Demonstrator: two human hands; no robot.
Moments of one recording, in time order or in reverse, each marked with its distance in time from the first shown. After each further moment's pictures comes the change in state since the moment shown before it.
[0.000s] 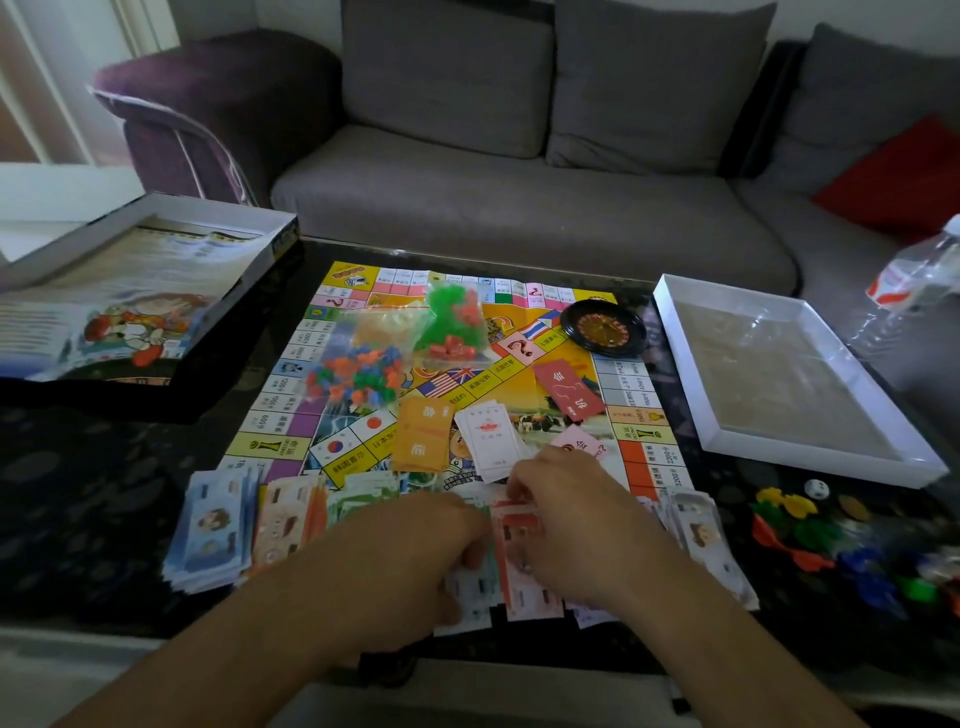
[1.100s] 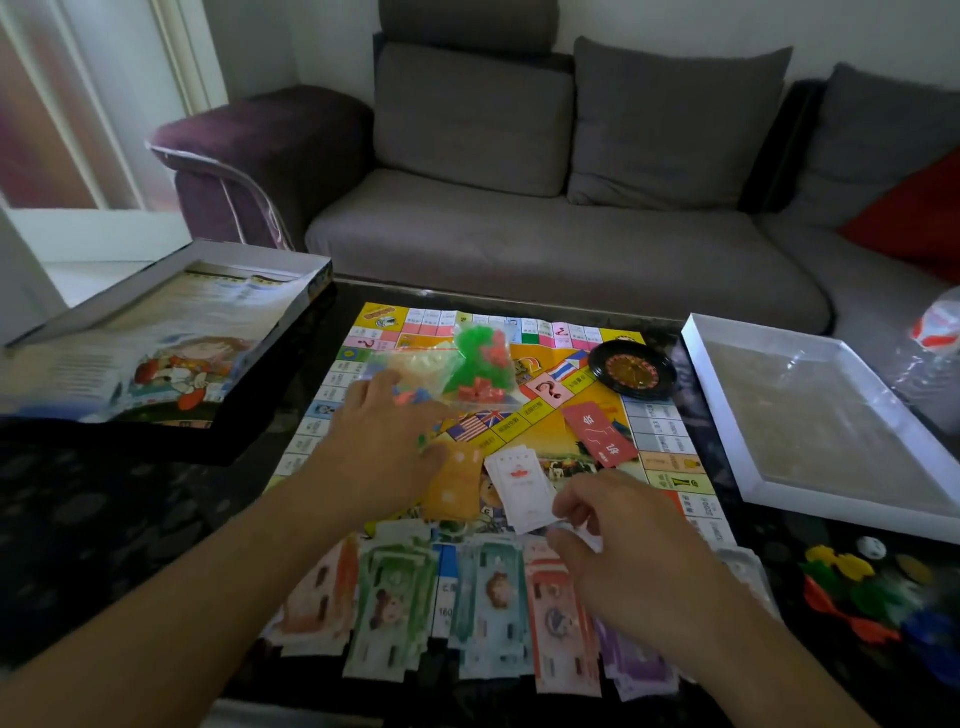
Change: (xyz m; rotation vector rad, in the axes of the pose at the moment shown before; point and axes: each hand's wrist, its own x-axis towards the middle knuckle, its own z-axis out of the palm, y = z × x) left_hand 0.042 -0.078 -0.049 -0.008 0.422 -0.380; right_hand -0.001 0.003 -0.019 0.237 0.150 0.038
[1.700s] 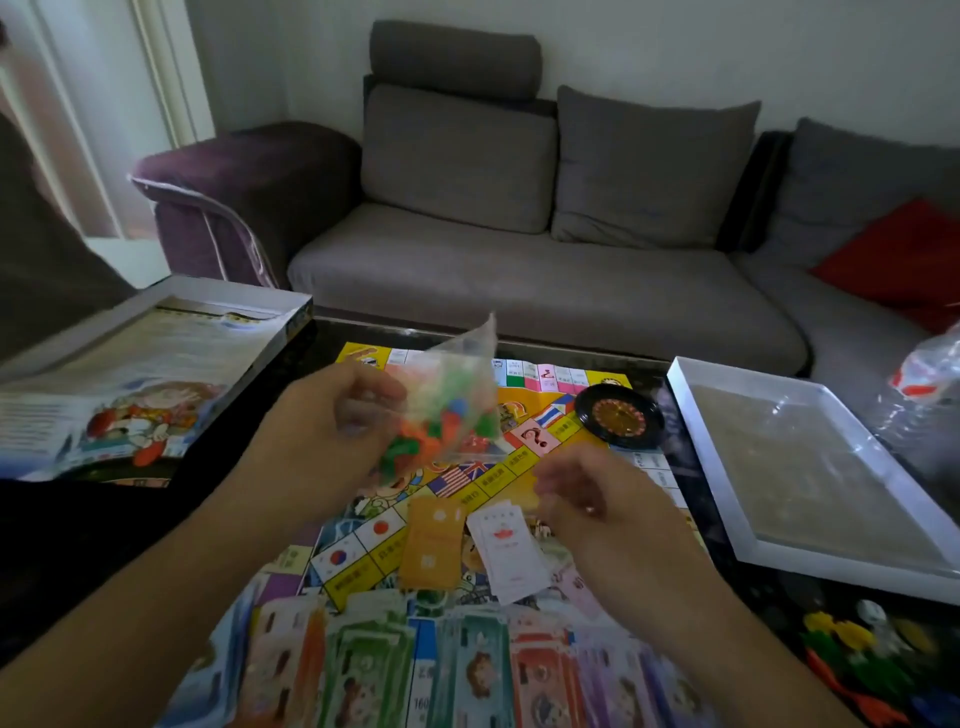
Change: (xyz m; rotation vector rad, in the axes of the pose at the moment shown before) left_hand 0.009 -0.002 -0.049 -0.937 0.299 -0.052; right_hand 0.042 -0.017 -0.029 0.438 0.140 0.046
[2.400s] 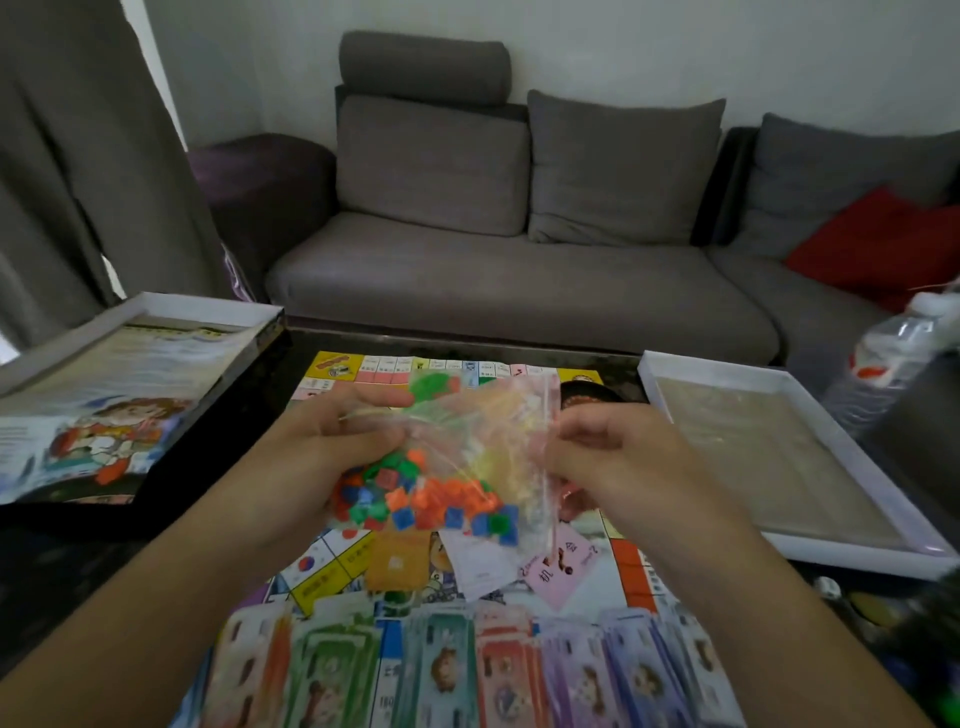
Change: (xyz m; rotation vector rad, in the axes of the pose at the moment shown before) left_hand -0.012 0.024 0.017 -0.468 -0.248 -0.272; right_hand 0.005 -0.017 -0.050 0.282 0.012 0.059
